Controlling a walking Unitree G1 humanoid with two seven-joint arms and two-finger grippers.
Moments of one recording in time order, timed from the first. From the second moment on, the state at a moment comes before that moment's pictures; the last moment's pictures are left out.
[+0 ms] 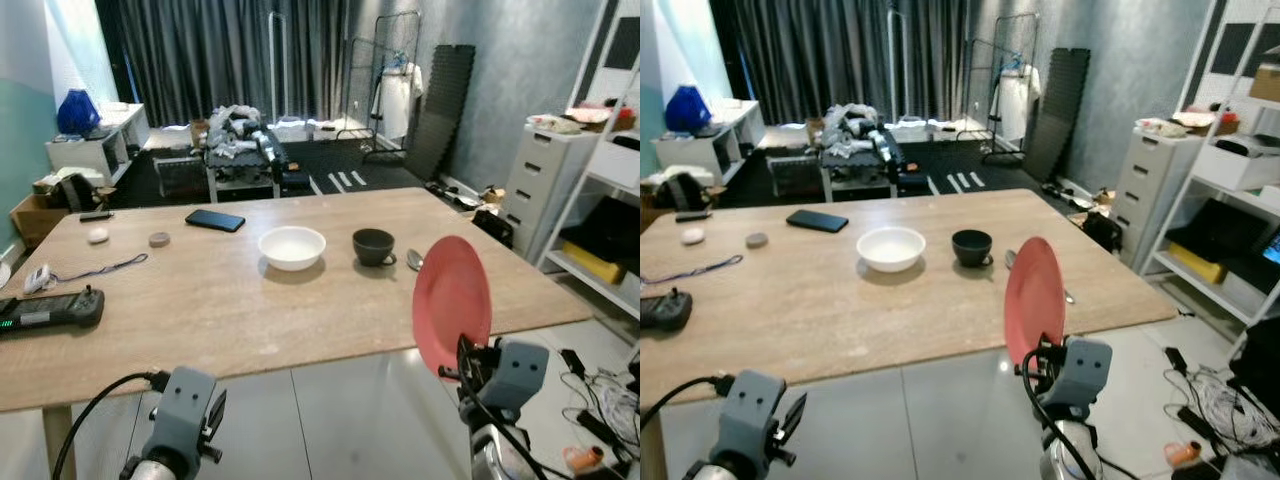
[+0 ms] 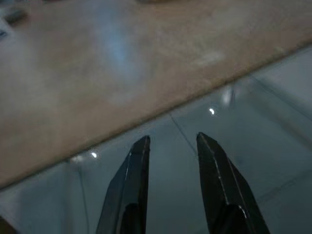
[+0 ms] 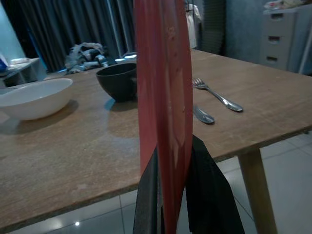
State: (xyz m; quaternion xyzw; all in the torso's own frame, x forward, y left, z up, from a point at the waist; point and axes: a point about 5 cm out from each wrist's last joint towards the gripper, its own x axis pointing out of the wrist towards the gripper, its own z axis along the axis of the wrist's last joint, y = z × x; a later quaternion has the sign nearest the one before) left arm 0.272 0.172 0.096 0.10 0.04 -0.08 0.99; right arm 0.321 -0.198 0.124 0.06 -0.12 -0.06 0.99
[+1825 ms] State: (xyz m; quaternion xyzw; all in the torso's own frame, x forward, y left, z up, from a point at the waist) left arm 0.302 0.149 0.109 0.12 0.04 -0.24 0.96; right arm 0.268 -0.351 0.138 -0.13 -0.10 -0.32 0.93
